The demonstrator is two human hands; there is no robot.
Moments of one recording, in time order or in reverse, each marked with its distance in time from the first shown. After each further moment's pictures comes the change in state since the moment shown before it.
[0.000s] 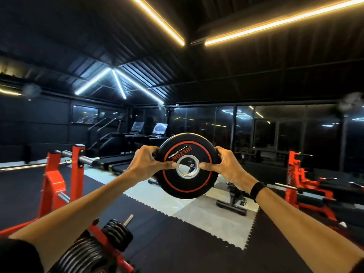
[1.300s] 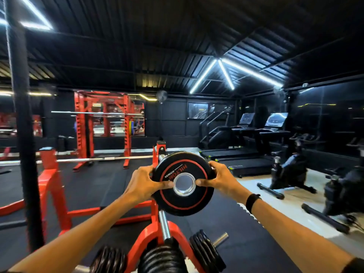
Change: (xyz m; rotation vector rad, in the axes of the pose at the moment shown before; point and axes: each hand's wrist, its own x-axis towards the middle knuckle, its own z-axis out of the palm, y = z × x) left_hand 0.208 -0.342 -0.073 0.404 0.478 -0.416; right_hand 0.411 0.295 0.332 0.451 -0.584 -0.164
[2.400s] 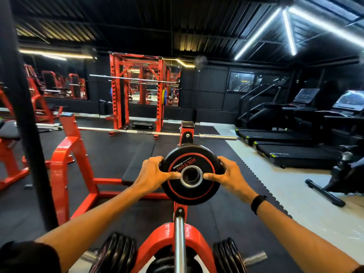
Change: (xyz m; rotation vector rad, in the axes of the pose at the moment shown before) left_hand 0.258 -0.214 0.059 0.204 0.142 -0.136; right_hand 0.290 0.235 0.073 0.056 -0.102 -0.041
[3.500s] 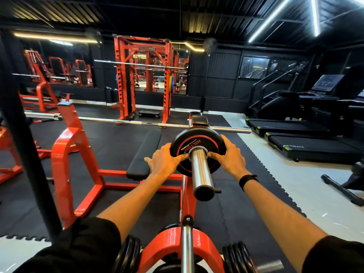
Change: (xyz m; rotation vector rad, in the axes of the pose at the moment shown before) left_hand 0.127 -0.060 0.062 0.262 0.110 -0.269; right_hand 0.143 0.073 0.028 -0.476 0.121 0.253
